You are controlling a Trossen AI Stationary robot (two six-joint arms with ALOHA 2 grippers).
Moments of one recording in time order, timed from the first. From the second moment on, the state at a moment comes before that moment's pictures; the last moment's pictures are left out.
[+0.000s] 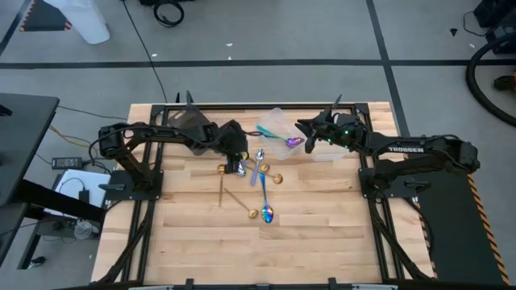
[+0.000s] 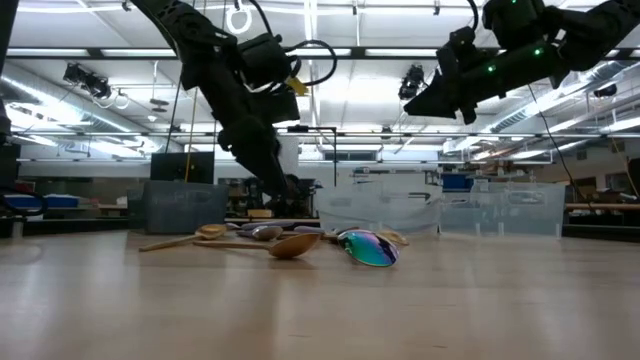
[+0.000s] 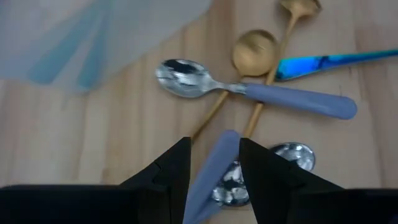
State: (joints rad) left arm 0.30 1.65 0.97 -0.27 0.06 0.30; right arm -0.41 1.02 0.46 0.39 0.11 0.09
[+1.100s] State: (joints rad) left arm 0.28 1.80 0.97 -0.21 0.05 0.42; right arm -0.41 1.02 0.46 0.39 0.11 0.09
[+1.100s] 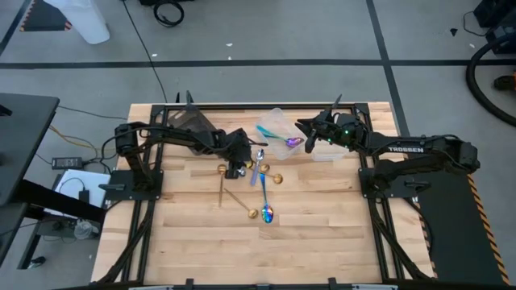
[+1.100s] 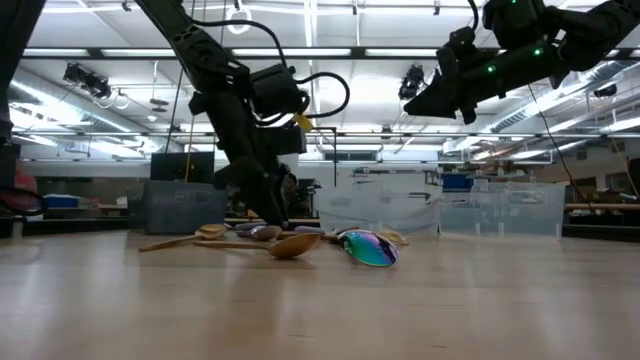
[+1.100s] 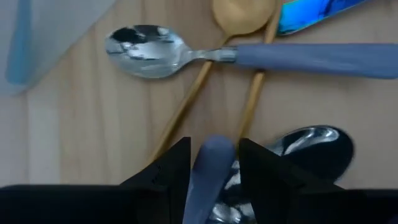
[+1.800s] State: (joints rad) left arm 0.28 1.82 0.97 -0.23 0.04 0.43; right arm -0.41 1.02 0.46 0.39 0.11 0.09
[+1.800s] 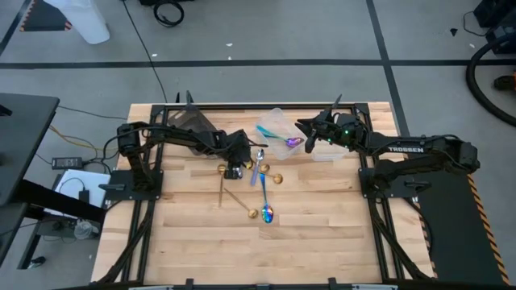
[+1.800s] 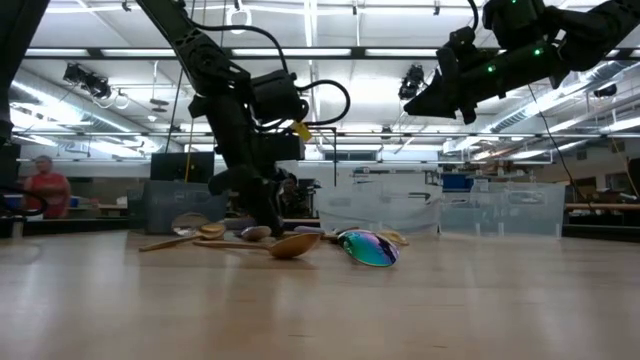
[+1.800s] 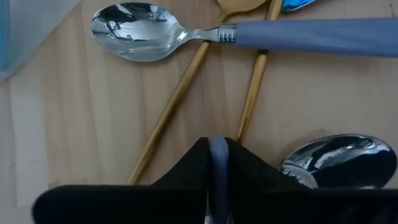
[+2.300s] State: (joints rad) left arm 0.26 1.68 0.97 -0.28 0.00 0.43; right arm -0.41 1.02 0.46 0.39 0.11 0.09
